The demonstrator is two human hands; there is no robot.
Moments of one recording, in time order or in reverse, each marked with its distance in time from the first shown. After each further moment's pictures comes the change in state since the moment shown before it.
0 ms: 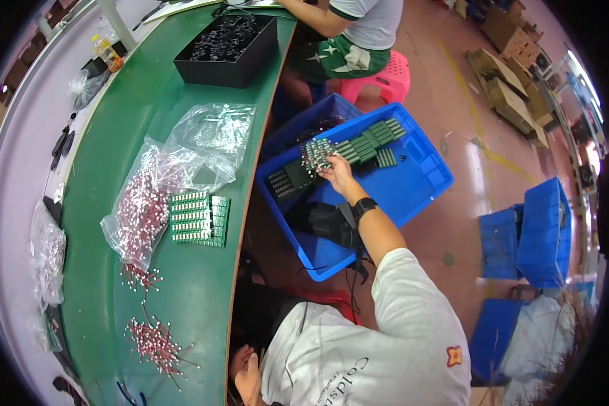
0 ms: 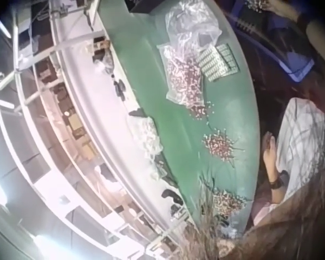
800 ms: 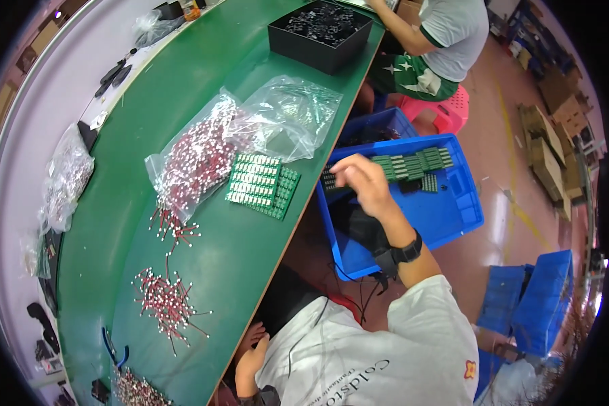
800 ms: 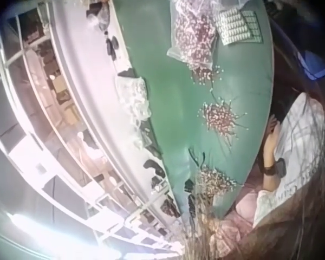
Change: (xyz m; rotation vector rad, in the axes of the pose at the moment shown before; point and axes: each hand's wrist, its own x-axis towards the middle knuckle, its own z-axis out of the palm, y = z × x) left_hand 0.012 -0.014 -0.002 0.070 -0.143 -0.002; right_hand -0.186 -0.083 0.172 -0.676 -0.685 -0.551
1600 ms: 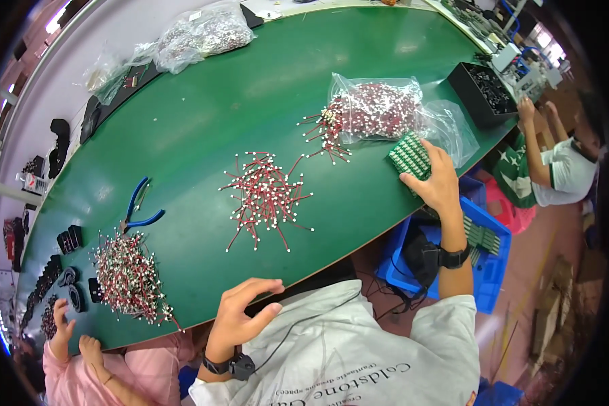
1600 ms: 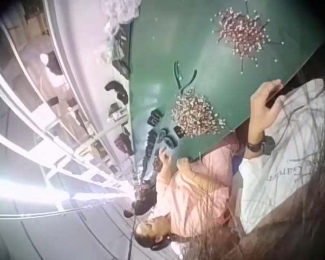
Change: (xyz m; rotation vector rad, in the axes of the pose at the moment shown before) left_hand -0.108 0.102 -0.098 -0.024 0.258 0.484; right_hand 0.037 -0.054 0.123 -0.984 -0.291 -0.257
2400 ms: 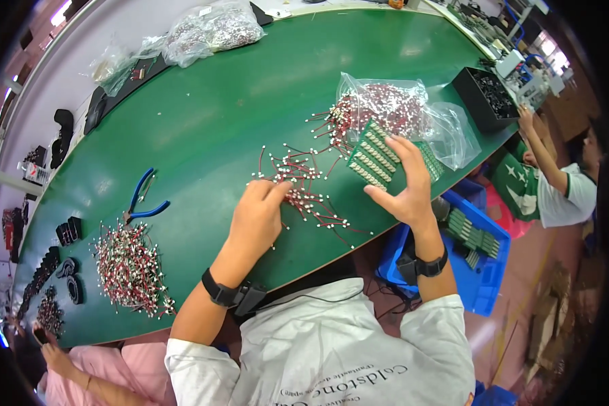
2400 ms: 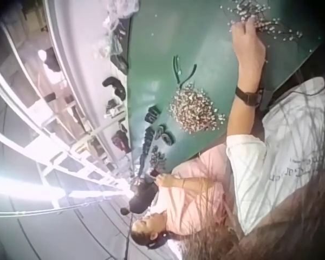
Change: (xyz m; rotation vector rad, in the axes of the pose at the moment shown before) left_hand 0.133 -0.040 0.001 0.648 0.273 0.493; right_hand -0.003 -0.083 0.016 0.373 0.236 -0.312
